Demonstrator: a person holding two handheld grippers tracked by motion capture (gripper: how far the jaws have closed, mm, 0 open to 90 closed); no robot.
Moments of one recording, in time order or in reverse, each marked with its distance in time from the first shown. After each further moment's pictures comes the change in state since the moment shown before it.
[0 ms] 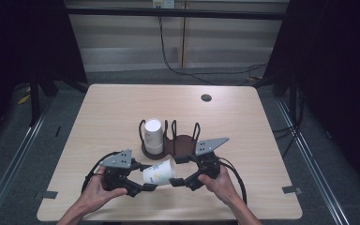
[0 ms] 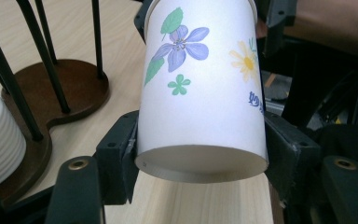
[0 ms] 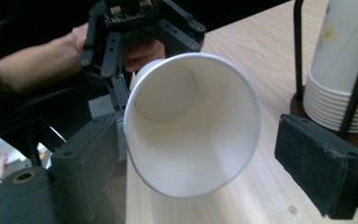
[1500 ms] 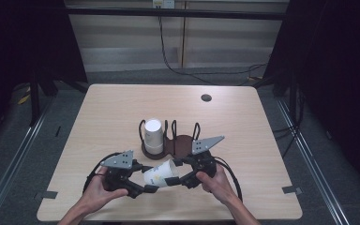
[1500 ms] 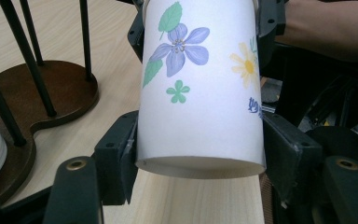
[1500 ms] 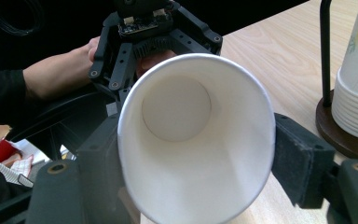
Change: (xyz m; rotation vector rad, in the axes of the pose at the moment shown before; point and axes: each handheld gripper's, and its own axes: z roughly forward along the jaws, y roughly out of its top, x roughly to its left) left arm 0.000 -0.002 0.004 0.002 -0.035 -0.014; right arm -0.003 0.002 0.010 -0.006 0.070 0.020
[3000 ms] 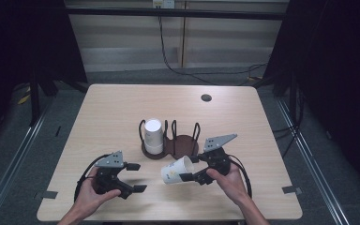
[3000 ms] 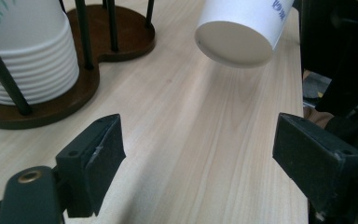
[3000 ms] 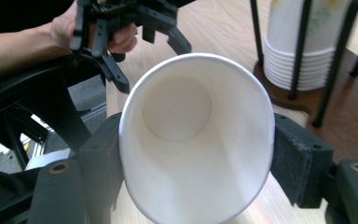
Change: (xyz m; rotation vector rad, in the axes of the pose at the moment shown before) left arm 0.010 -0.026 -0.023 0.062 0.177 -0.100; right arm -0.003 -0.005 -0.038 0.102 -0.173 0.028
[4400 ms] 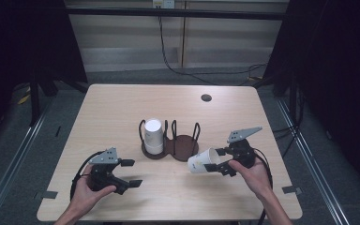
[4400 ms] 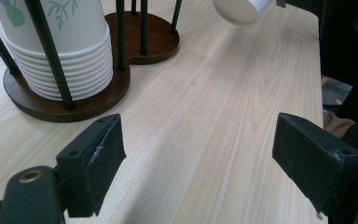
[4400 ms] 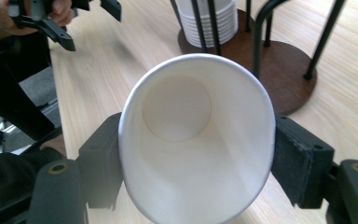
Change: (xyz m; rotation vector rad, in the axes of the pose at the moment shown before) left arm 0.008 -0.002 -0.009 0.001 0.064 -0.012; right arm -0.025 -0.009 -0.060 0.089 -0.192 0.076
